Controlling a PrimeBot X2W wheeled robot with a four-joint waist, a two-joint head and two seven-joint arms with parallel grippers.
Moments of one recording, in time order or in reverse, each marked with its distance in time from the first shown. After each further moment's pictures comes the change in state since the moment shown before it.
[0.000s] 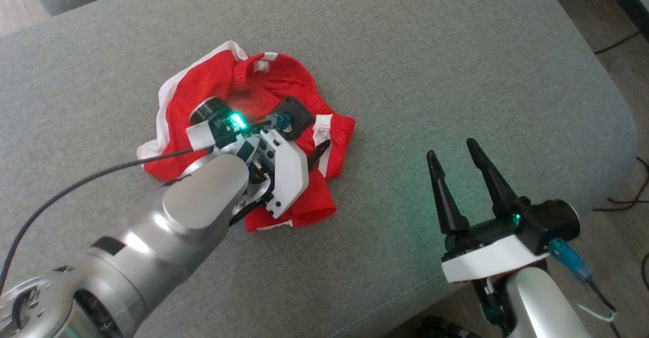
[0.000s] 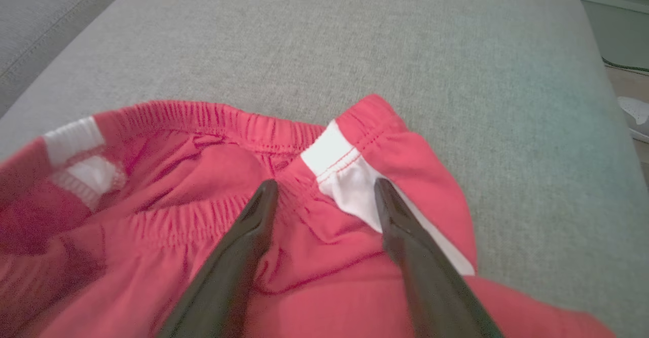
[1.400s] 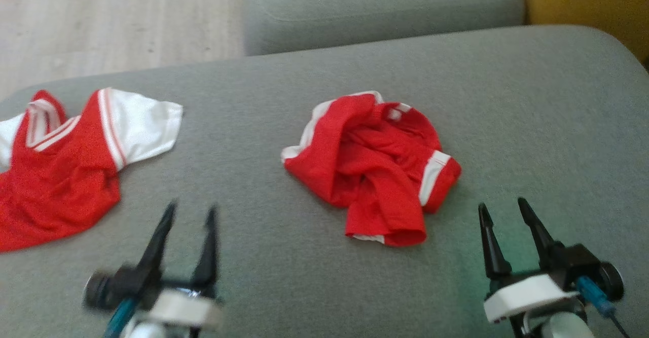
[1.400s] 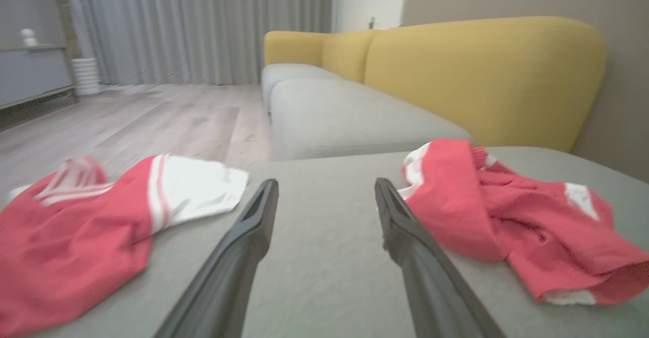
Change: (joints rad) left arm 0.969 -0.095 1.074 -0.467 0.467 0.025 -0.502; right arm 0.135 0.000 -0.199 0.130 -0.096 0.000 0.000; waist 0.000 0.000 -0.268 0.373
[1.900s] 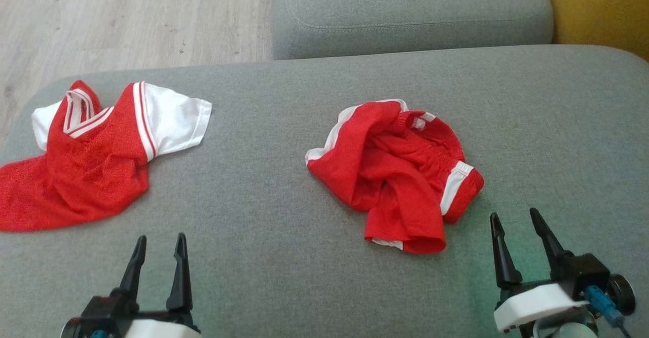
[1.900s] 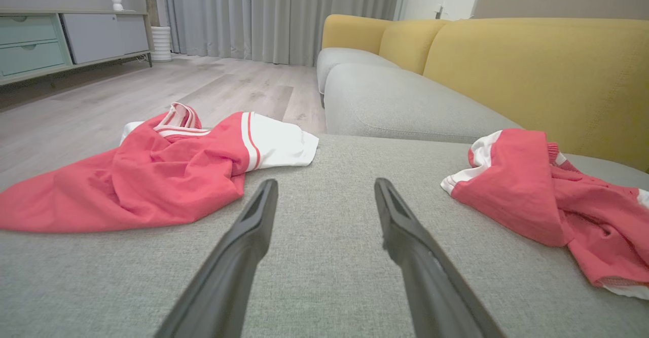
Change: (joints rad) left arm 0.052 0.046 -0.008 0.002 -0.121 0.075 0.000; right arm 0.022 -0.001 -0.035 0.002 -0.012 0.000 0.000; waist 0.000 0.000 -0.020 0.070
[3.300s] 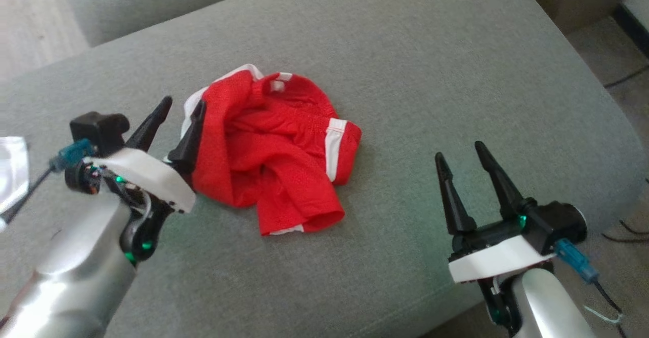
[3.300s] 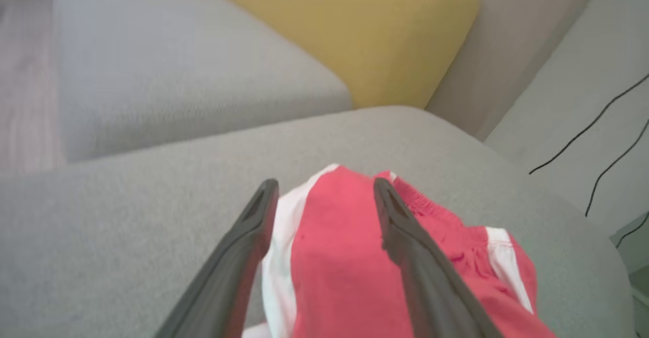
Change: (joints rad) left arm -0.688 0.287 -0.585 0.251 -0.626 -0.066 0.186; right arm -0.153 -0.005 0.215 -0.115 0.112 0.000 0.000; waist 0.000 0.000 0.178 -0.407
